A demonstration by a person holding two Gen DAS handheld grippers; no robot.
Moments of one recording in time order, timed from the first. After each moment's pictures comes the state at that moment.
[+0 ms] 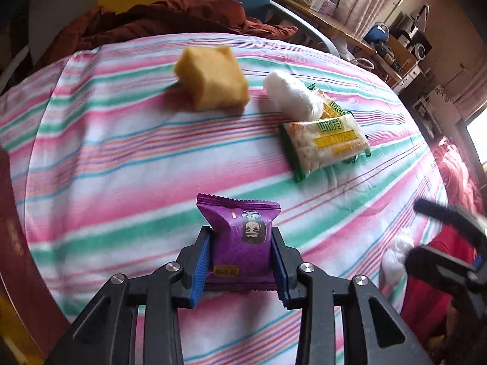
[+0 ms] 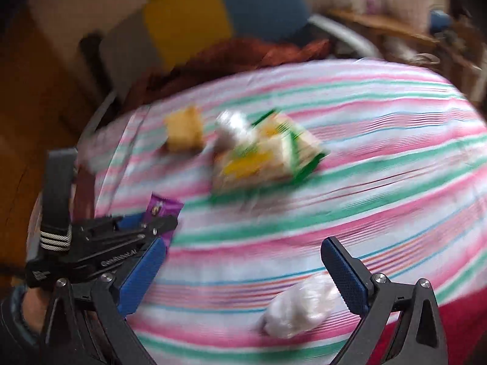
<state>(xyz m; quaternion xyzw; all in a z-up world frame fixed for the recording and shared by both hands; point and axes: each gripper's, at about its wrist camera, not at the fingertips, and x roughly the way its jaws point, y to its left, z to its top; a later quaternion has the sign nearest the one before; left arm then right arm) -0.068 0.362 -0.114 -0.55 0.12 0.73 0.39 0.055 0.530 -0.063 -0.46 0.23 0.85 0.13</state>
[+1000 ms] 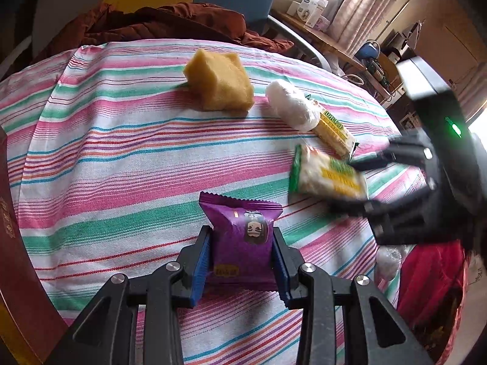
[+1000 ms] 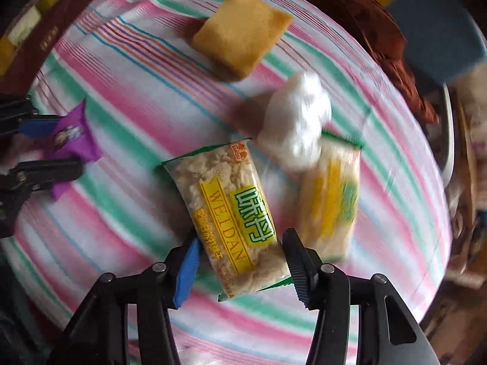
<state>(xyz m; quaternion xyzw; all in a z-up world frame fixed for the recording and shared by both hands) -0.065 0.361 -0.124 -0.53 0.08 0.74 0.41 -0.053 0.526 -0.115 -0.67 -0.14 0.73 -0.02</state>
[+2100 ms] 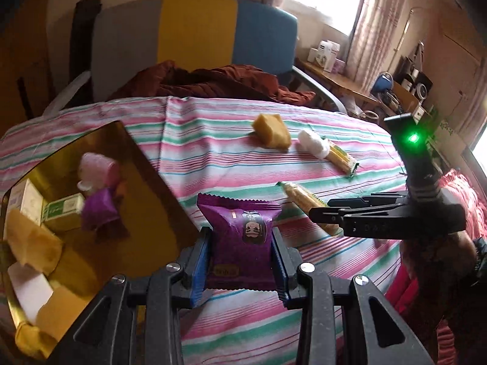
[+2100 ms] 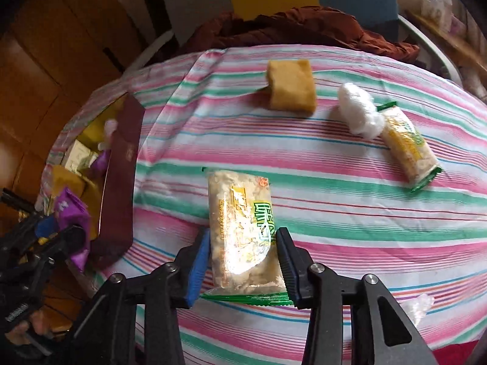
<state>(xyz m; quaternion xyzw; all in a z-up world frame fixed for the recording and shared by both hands) -0.021 0.207 -0.037 -0.43 0.07 0.83 0.35 -0.002 0.437 -0.080 -0.52 0.15 0.84 0.01</state>
